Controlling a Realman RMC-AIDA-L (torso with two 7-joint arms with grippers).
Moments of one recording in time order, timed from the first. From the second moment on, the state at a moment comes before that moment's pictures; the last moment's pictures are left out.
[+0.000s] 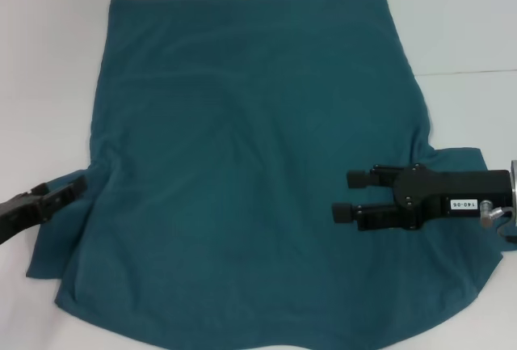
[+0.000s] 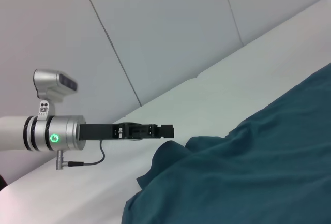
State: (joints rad) left arm -0.43 -2.16 0.42 0.63 1.92 1.12 -1.62; right arm 0.58 2.04 -0.62 -0.68 -2.08 -1.63 1.59
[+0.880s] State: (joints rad) left arm -0.38 -2.17 0.38 0.59 1.93 1.10 -1.61; right arm 0.58 2.04 -0.63 -0.68 -2.08 -1.62 1.60
